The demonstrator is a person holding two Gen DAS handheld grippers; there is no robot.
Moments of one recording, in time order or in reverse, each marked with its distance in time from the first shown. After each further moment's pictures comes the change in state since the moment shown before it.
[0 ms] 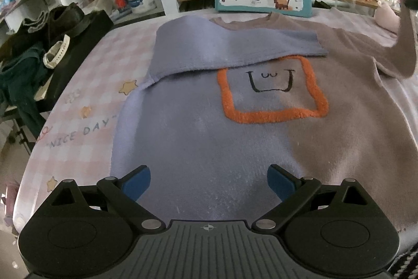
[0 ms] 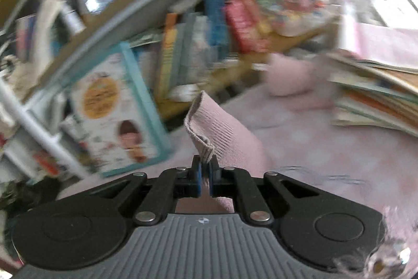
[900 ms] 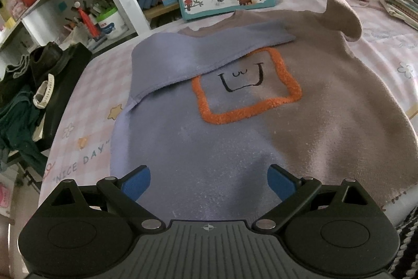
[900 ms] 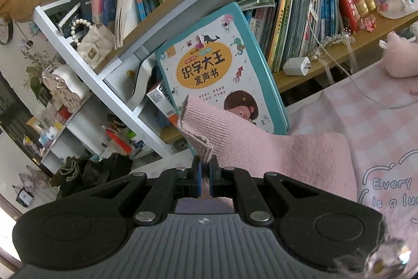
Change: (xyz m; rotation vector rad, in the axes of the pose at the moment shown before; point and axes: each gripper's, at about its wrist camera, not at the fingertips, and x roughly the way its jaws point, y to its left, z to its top) left arm -0.015 -0.022 -0.002 0.211 -0.028 -0.005; right arm 0.043 0.108 -0.022 -0.053 0.093 0.286
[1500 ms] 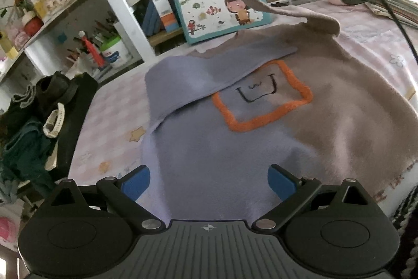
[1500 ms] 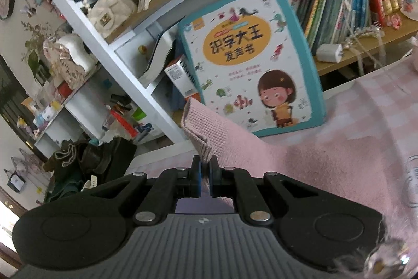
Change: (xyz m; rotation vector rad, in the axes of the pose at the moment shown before) left arm -0.018 0.038 -0.020 0.101 -0.127 0.002; right arm 0.058 0.071 -0.030 -0.066 0.050 -0.023
